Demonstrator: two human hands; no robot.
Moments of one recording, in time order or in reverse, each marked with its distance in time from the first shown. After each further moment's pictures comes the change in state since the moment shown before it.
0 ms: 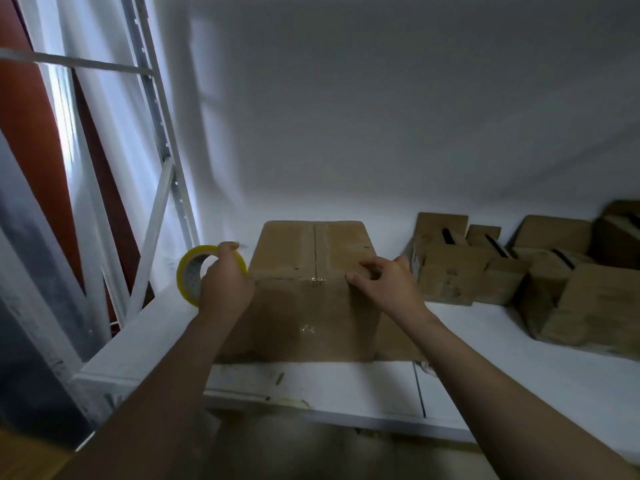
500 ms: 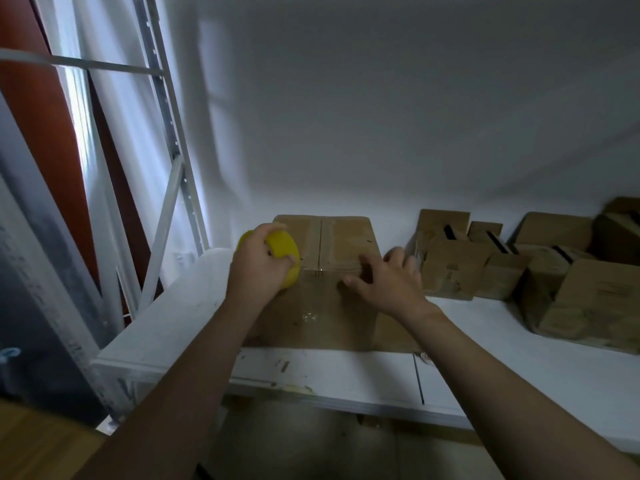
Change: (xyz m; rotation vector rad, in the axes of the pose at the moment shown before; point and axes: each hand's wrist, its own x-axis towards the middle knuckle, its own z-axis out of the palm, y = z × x) left_hand -0.026 0.042 -0.011 -0.324 -0.080 0.112; right_hand -0.022 -0.013 -0.011 -0.342 -0.084 -0.125
